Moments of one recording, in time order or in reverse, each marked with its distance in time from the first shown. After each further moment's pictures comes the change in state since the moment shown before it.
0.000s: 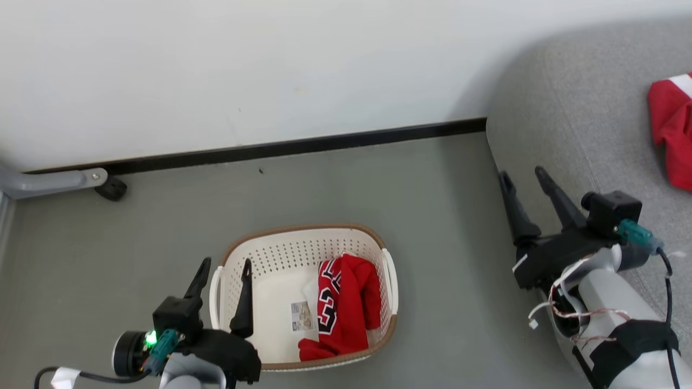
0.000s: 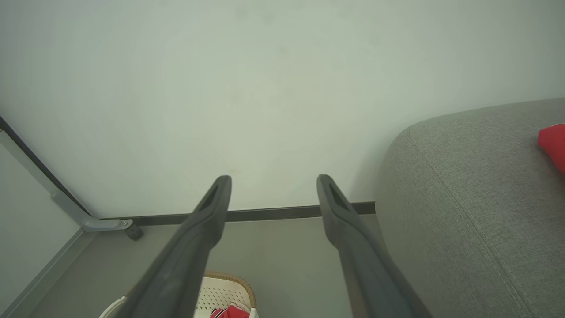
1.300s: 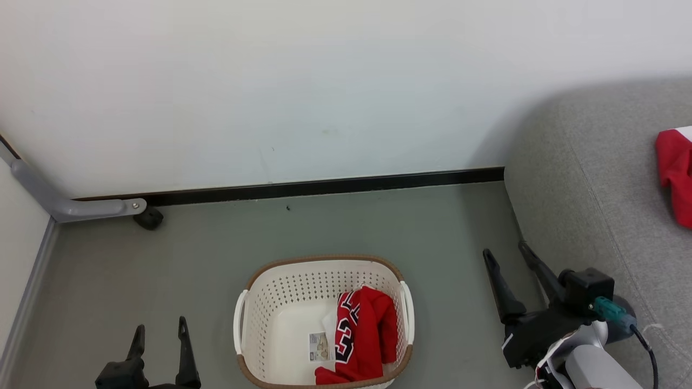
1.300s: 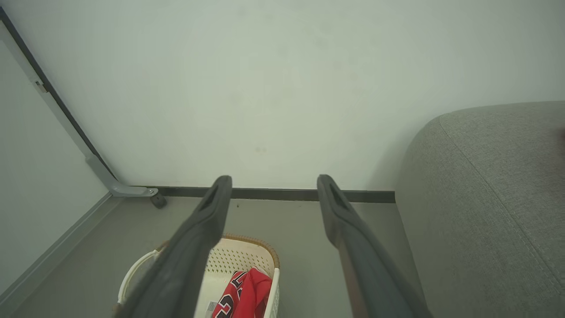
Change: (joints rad) left arm 0.203 0.009 0.193 -0.055 0.004 0.095 0.000; right arm 0.262 0.037 0.006 -0.126 -0.097 -0.033 0.000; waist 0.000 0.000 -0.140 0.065
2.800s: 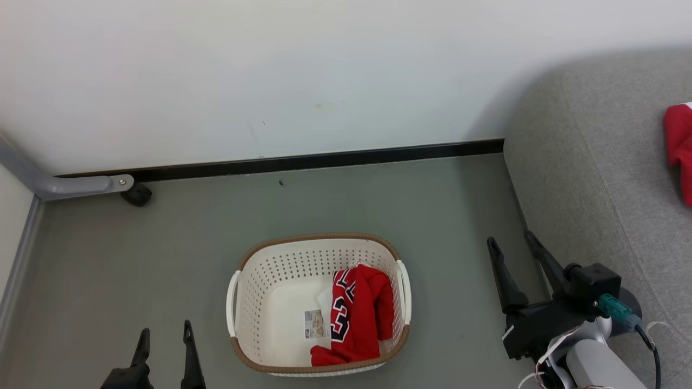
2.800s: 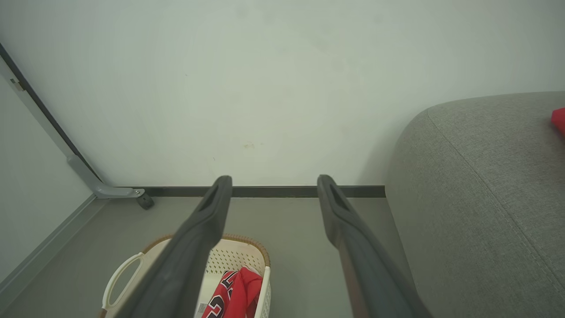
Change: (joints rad) left arm 0.043 -0.020 0.019 -0.043 0.026 -0.010 0.000; right arm 0.024 0.015 -0.035 -0.069 -0.045 -0.039 0.000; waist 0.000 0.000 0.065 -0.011
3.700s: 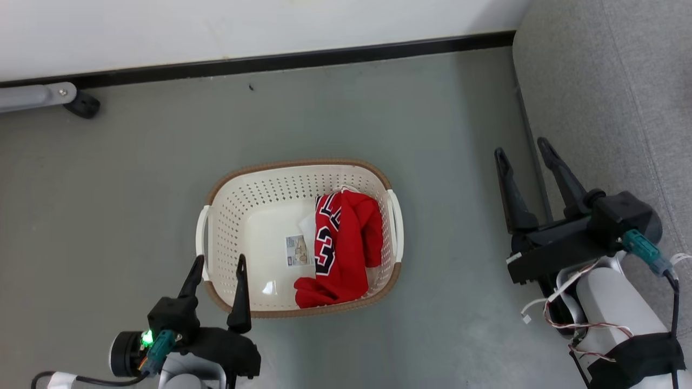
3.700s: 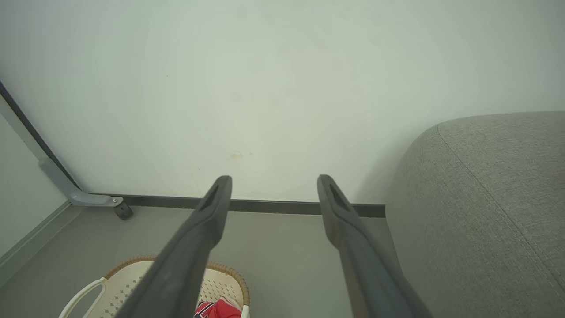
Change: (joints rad) left arm -0.193 -0.011 -0.153 0.048 -0.006 -0.053 0.000; right arm -0.144 -0.021 -0.033 -0.158 -0.054 0.001 0.000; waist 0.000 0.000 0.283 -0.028
